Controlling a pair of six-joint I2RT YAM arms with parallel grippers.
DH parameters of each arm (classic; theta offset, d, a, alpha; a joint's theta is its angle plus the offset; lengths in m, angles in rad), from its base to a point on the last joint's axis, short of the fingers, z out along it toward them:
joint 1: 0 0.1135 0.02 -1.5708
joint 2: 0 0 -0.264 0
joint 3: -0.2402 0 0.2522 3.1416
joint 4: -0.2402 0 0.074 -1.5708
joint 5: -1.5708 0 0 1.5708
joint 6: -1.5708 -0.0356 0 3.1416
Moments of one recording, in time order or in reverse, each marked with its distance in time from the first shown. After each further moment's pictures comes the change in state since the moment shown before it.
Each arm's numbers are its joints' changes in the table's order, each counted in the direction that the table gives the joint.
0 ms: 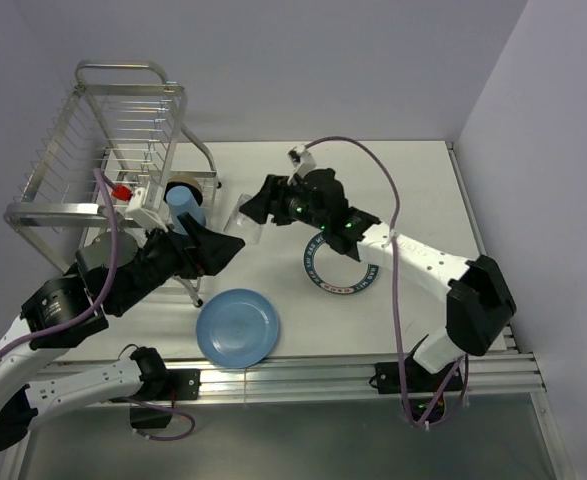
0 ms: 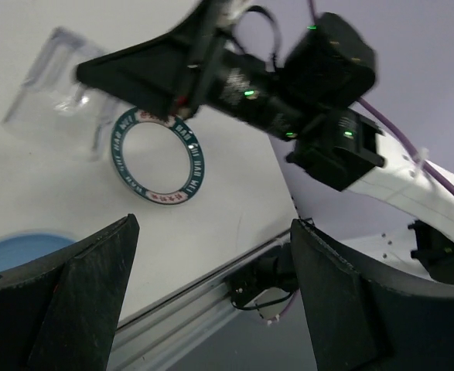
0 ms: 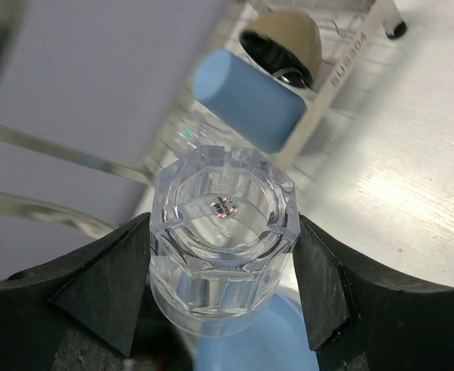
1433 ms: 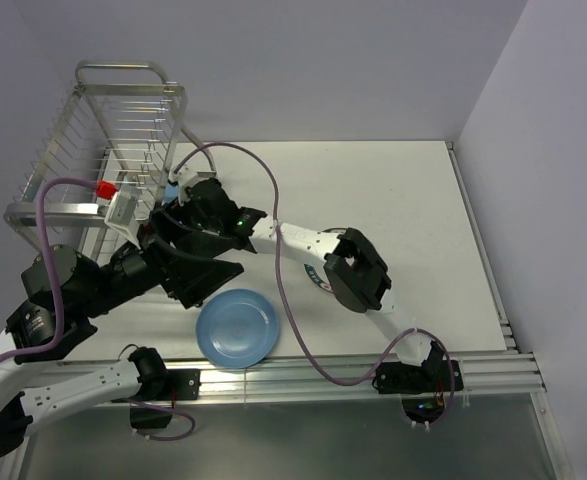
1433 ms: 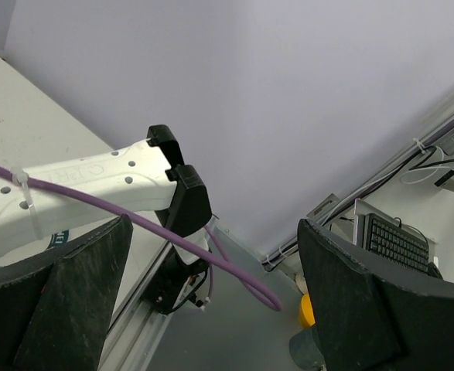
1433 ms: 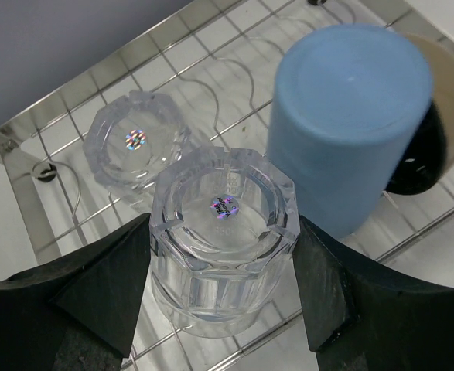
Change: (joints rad) left arm 0.000 -0.087 0.063 0.389 -0.467 -0.146; right arm 0.275 0.808 -0.816 -0.110 -0.168 0.550
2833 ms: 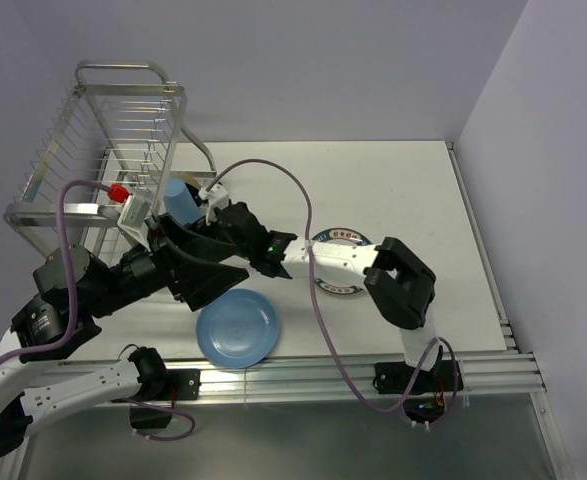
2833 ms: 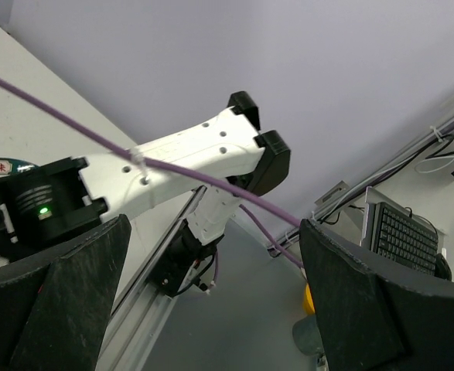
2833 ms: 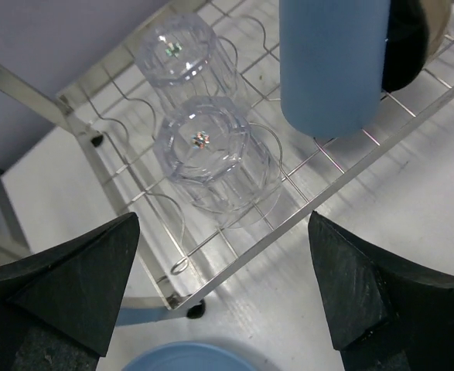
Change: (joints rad) left arm 0.000 -0.007 0.023 -0.036 -0.005 -0.002; right arm 0.056 -0.315 0.506 0.182 -0.082 -0.115
